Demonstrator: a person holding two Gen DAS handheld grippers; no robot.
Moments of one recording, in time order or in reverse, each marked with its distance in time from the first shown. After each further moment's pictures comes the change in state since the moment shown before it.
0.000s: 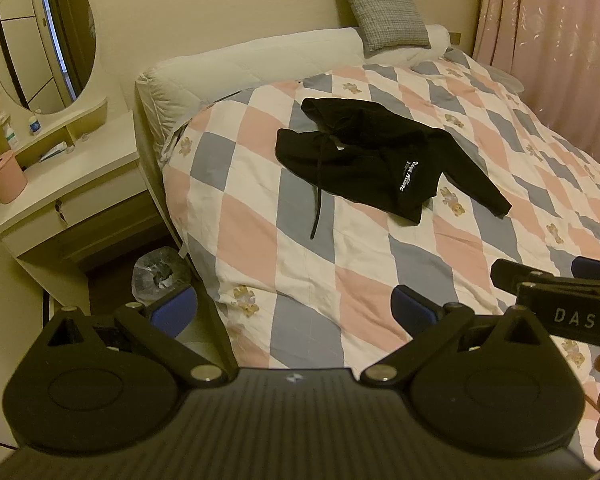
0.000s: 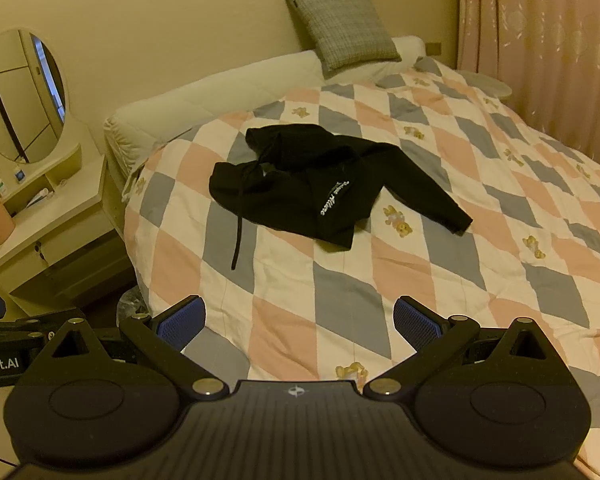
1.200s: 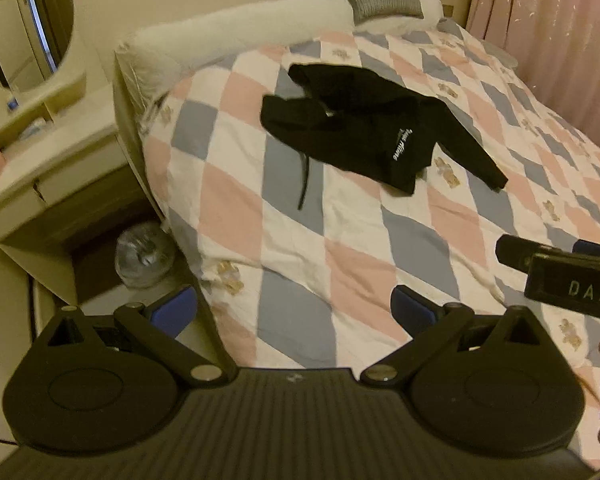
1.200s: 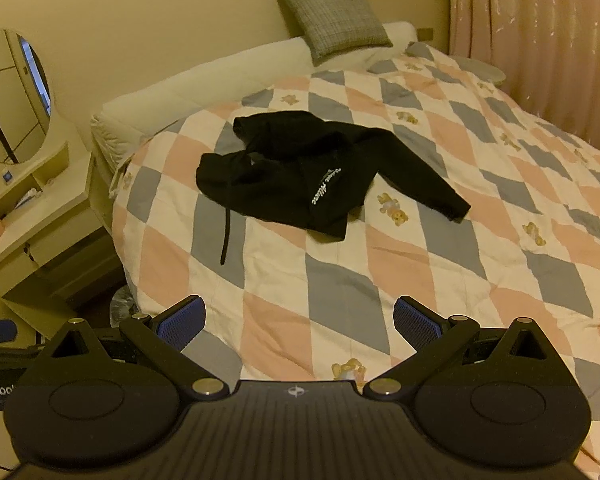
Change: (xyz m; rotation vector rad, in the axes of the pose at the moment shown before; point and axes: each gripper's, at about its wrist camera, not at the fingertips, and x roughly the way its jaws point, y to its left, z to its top) left arm 0.040 0.002 0.000 -0.010 0.107 -0.060; right arm 0.029 -0.006 0.008 0.034 0.047 -0.024
